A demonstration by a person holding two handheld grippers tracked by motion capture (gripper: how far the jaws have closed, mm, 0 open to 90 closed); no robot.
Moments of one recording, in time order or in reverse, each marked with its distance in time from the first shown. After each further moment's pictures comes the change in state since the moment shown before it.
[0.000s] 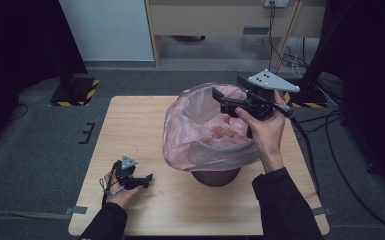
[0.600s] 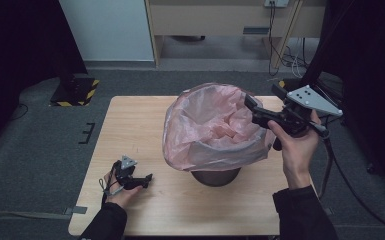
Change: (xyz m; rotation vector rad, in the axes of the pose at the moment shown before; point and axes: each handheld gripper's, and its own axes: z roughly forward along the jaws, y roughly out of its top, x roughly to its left) left arm 0.001 0.000 -0.001 0.003 -0.002 0.005; right arm -0.034 -0.021 -0.064 -0.074 -0.138 0.024
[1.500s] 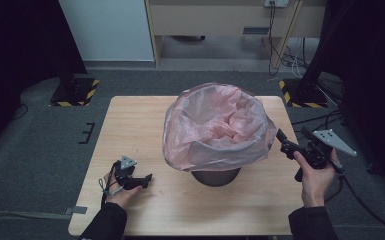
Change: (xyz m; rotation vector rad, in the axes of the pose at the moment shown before) left arm 0.001 0.000 -0.002 0.003 -0.008 -0.002; right arm -0.083 -0.126 -0.044 0.137 -0.240 0.134
